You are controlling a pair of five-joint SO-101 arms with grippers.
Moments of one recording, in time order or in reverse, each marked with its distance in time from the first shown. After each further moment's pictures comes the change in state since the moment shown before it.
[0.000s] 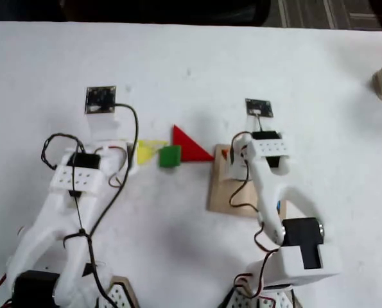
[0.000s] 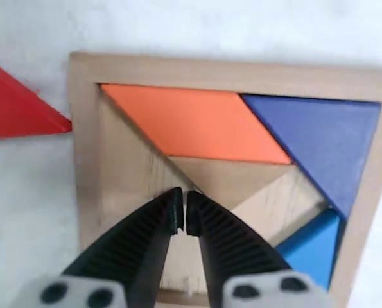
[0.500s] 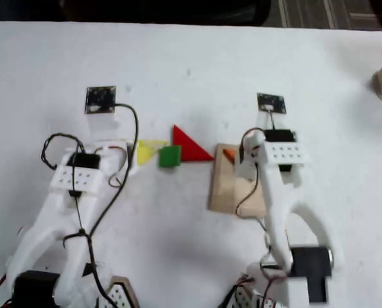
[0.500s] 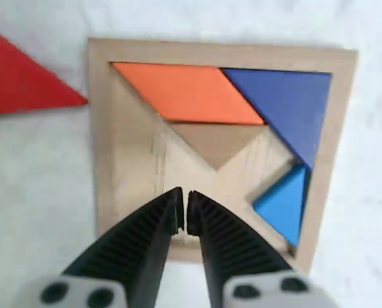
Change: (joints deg) left arm 0.1 0.0 0.0 0.0 0.0; right arm 1.6 -15.6 0.0 12.7 2.4
